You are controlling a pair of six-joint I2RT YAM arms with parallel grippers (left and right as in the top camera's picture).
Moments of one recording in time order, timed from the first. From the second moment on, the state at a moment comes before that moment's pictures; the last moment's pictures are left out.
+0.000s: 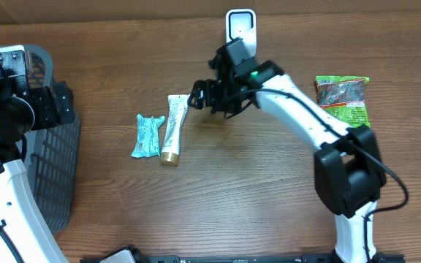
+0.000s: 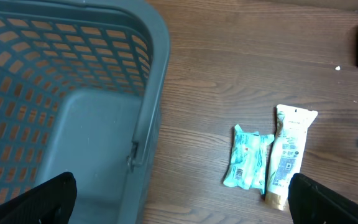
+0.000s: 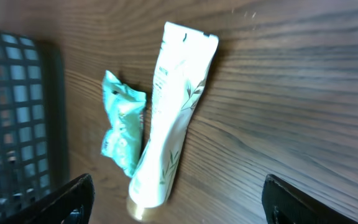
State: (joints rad) left arm 0.43 1.37 1.83 -1.31 0.12 0.19; right arm 0.56 2.12 1.75 -0.69 -0.48 0.57
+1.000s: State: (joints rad) left arm 0.43 1.37 1.83 -1.31 0.12 0.19; right arm 0.66 2.31 1.76 -0.65 -0.44 0.60
